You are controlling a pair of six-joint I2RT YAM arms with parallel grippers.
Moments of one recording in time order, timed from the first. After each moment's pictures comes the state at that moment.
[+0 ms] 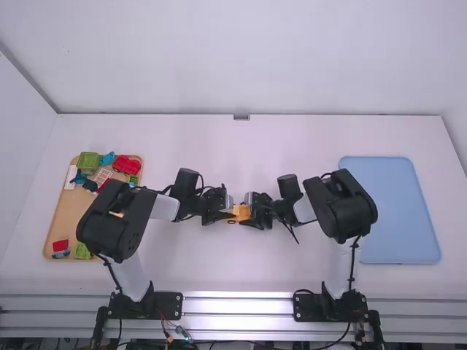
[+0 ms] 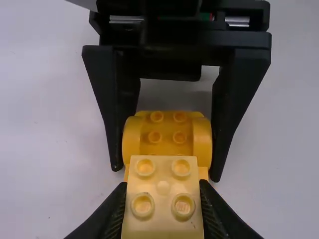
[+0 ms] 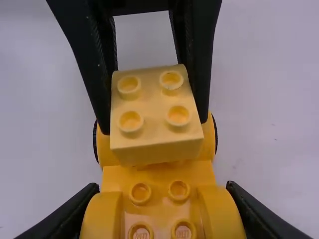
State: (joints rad) left arm -0.27 1.85 0.65 0.24 0.89 0.94; right arm 0.34 2.09 0.66 0.49 -0.97 -0.87
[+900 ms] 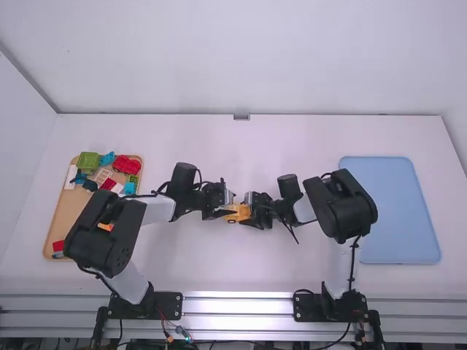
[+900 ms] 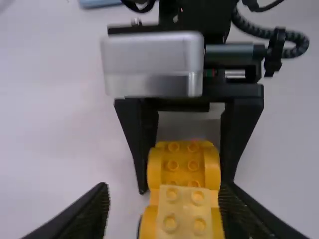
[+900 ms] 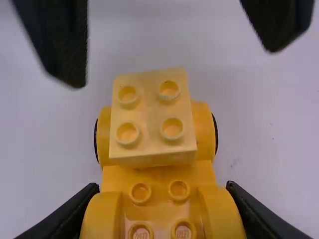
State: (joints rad) left arm -0.27 1.72 0.65 0.24 0.90 0.93; right arm 0.34 2.09 0.66 0.50 -0.97 -0.87
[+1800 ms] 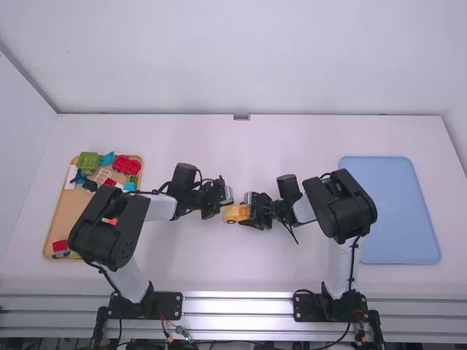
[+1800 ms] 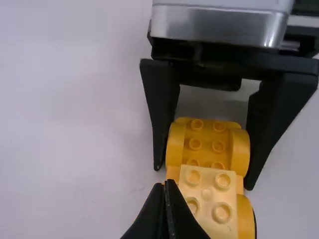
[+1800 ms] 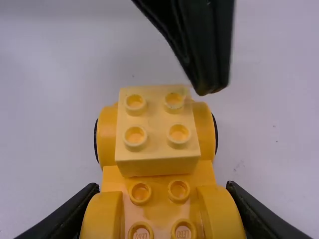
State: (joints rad) left arm -0.26 1.78 0.66 0.25 0.80 0.83; right arm 0.35 2.09 0.66 0.50 -0.97 -0.87
